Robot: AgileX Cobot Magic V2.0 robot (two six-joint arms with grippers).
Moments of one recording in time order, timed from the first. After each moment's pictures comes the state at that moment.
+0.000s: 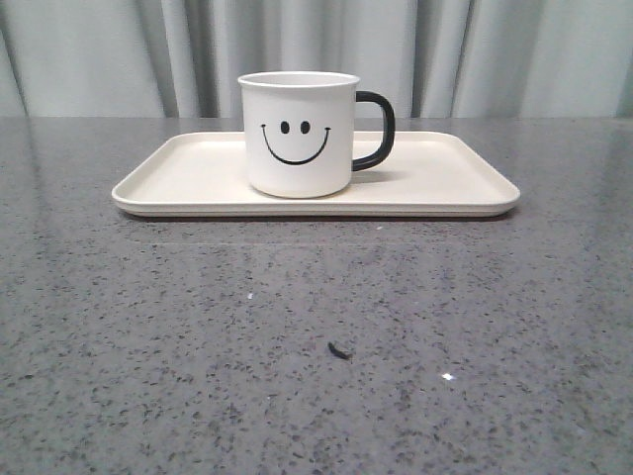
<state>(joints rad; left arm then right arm) 0.05 0.00 0.01 -0.09 0.04 0.05 0.49 0.39 -0.52 0.43 0.36 -0.53</state>
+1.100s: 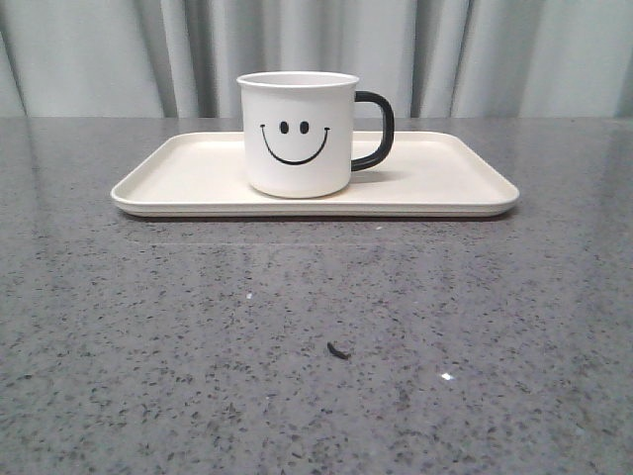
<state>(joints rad) 0.08 0.00 0.01 -0.09 0.09 0.06 0.49 0.39 -0.52 0.44 0.36 -0.53</state>
